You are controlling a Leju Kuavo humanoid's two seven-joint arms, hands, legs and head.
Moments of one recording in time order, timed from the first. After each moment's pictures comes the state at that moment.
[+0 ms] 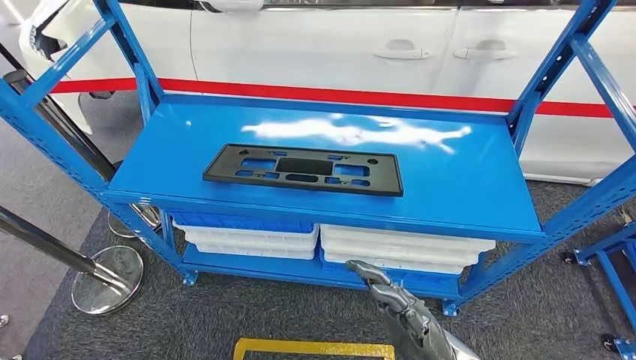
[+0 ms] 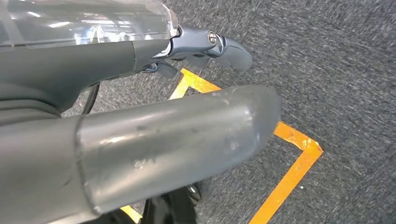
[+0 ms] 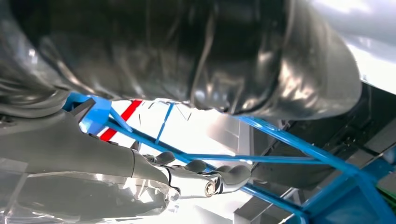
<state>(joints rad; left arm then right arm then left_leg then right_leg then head) -0.06 -0.06 1.43 -0.24 -0.83 -0.02 -0.31 0.04 -0.23 0.58 -2.11 0.11 0.00 -0.65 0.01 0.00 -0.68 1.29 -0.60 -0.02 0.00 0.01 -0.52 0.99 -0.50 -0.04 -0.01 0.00</state>
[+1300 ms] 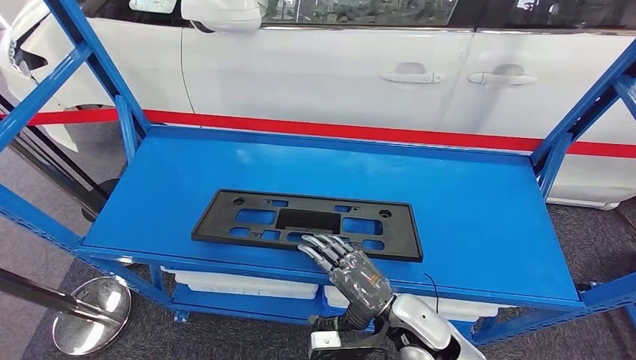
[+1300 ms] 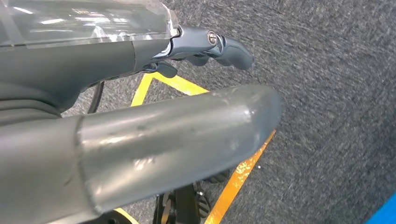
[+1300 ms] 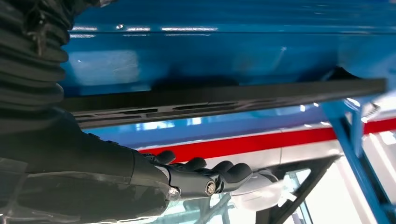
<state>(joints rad) -0.07 -0.05 1.43 -0.24 -0.88 -0.01 -0.29 -0.21 -0.23 0.73 -1.61 0.88 -0.23 -0.10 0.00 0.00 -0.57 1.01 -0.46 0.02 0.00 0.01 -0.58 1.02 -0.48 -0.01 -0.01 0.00</state>
